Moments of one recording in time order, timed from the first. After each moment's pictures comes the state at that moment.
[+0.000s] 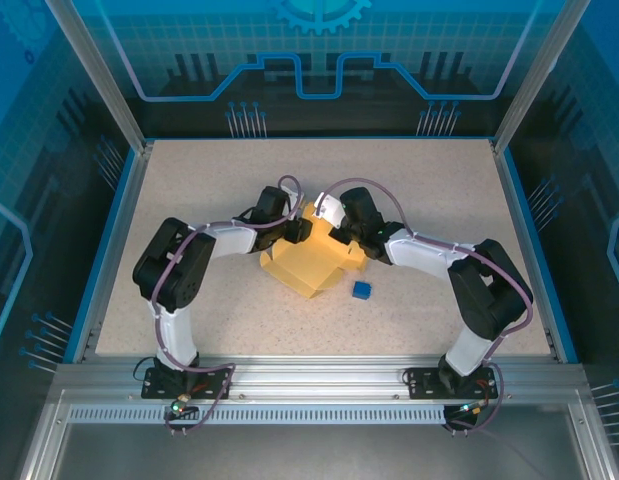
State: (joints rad) left arm -0.42 1.92 1.06 0.10 0.12 -0.11; right arm 0.60 1.69 1.01 0.04 0.14 -0.57
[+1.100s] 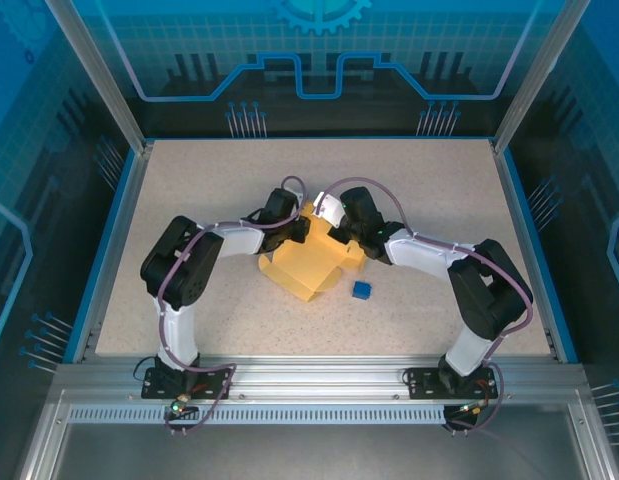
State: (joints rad) left arm -0.46 1.96 1.09 0.10 0.02 -0.22; right arm 0.60 1.69 1.01 0.06 0.12 -0.55
